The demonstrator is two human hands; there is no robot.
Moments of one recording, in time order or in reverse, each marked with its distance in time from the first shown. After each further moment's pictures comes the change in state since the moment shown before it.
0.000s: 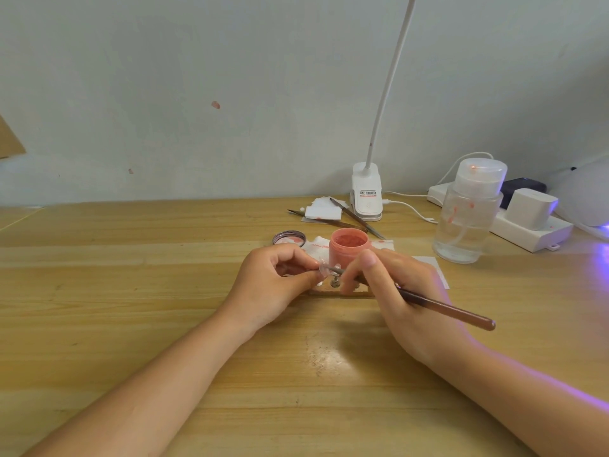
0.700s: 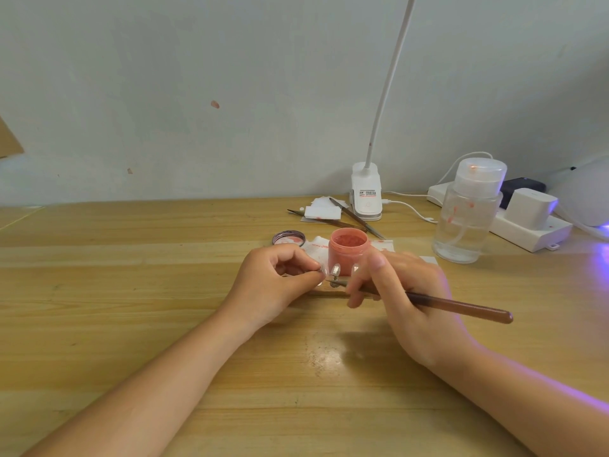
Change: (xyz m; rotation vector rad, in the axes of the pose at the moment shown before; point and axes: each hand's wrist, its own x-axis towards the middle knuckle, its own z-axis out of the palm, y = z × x) left_hand -0.001 0.003 0.001 0.053 0.014 -0.002; right_hand -0.001 0.001 0.000 0.022 0.034 -0.070
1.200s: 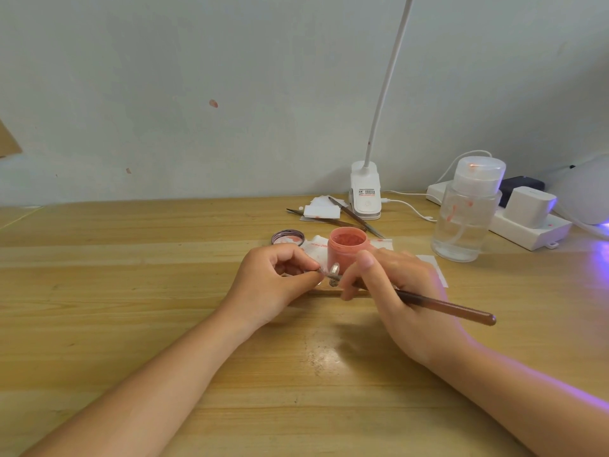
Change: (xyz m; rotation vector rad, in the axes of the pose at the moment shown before) left_hand -0.001 0.001 0.000 0.009 -0.005 -0.013; right_hand 0.002 0.001 0.001 -0.073 -0.028 0.000
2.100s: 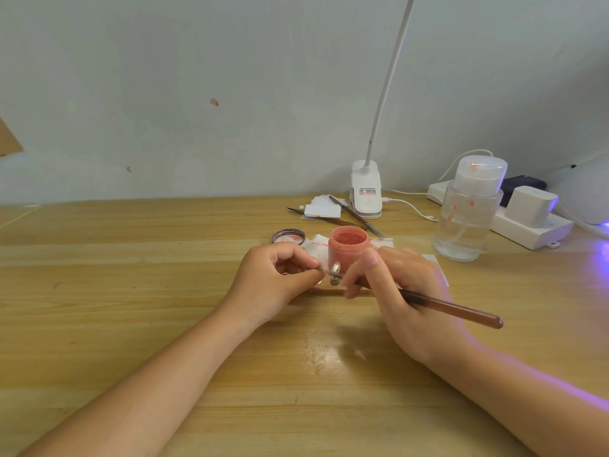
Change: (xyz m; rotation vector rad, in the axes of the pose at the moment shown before) left_hand 0.000 0.001 0.001 -0.011 0.008 -0.021; right_hand 0.001 -0.001 0.001 0.000 0.044 -0.042
